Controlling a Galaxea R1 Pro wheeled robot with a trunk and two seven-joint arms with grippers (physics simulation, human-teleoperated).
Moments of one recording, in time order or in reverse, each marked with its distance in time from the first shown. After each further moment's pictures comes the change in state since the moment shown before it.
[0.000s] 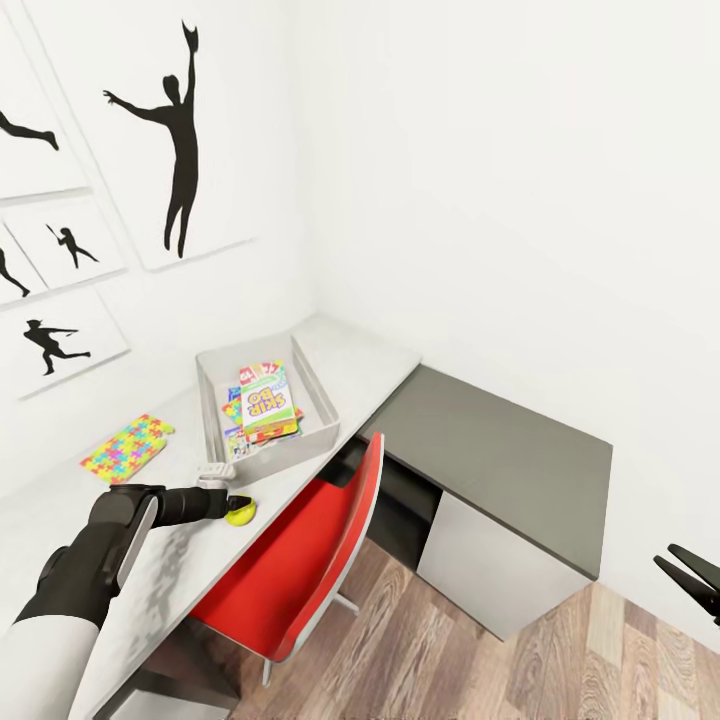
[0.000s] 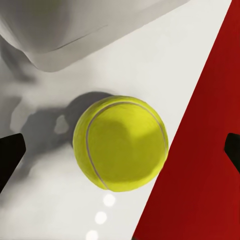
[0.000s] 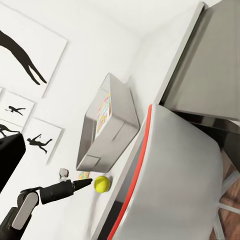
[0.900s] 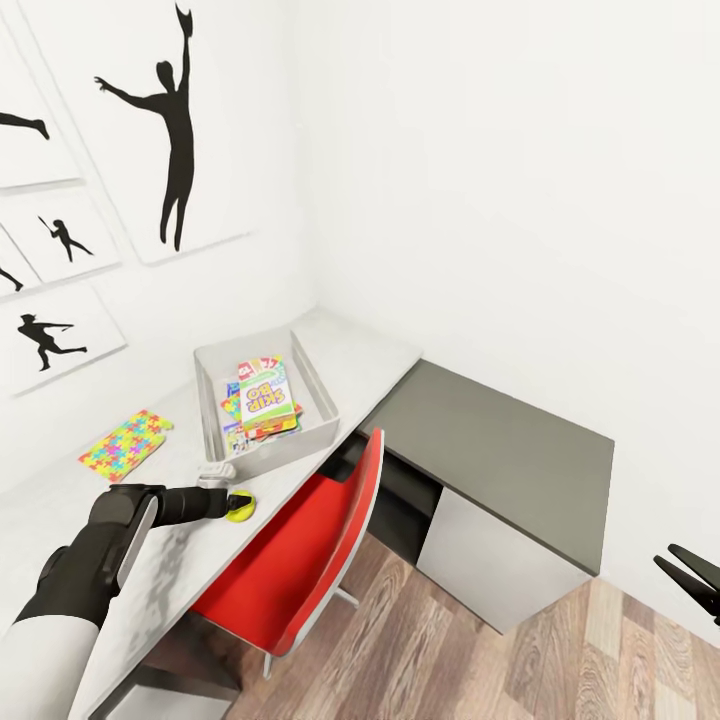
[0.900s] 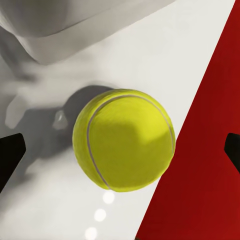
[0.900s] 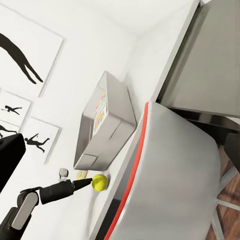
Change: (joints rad) left arm 0.000 0.000 0.000 -0.002 0.001 -0.002 0.000; right arm 0.000 0.000 0.000 0.000 0.000 0.000 0.000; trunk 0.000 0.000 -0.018
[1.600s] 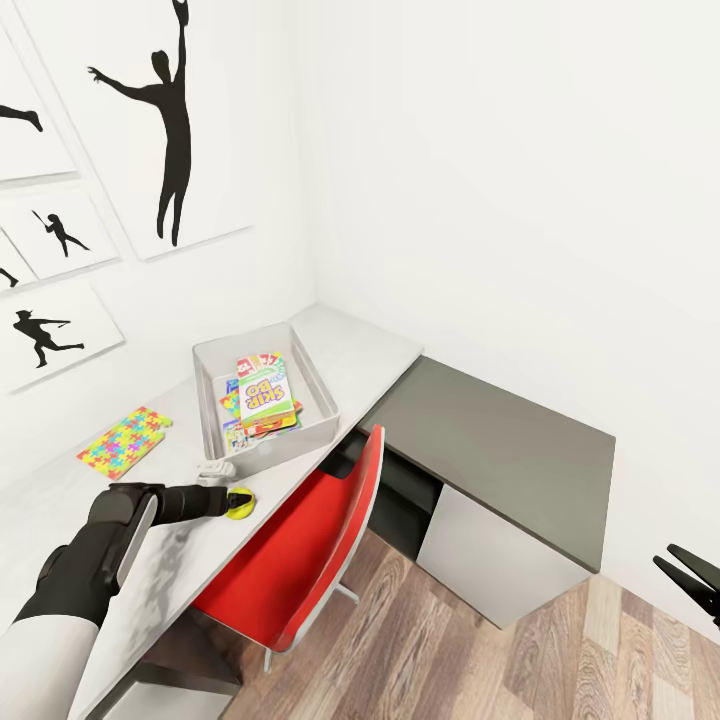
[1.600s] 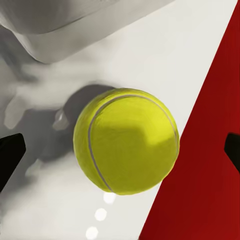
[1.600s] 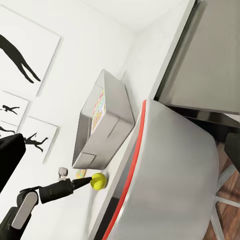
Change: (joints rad) left arm -0.001 0.001 0.000 -0.008 0.000 -0.002 0.000; right arm 0.000 0.002 0.001 0.000 0.000 0.000 0.000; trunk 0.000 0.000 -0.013
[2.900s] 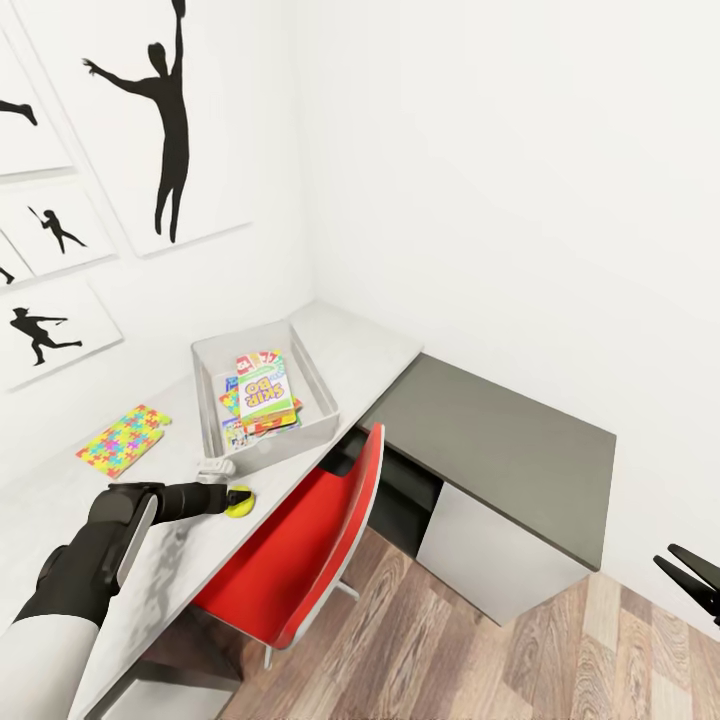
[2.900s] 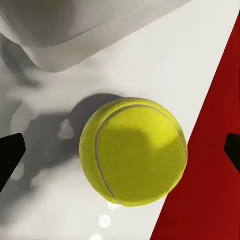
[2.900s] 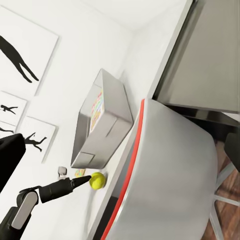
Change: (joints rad) left arm 0.000 -0.001 0.001 0.001 0.000 -0.040 0.009; right arm 0.000 -0.002 -0.001 0.000 0.000 0.000 0.001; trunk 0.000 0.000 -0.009
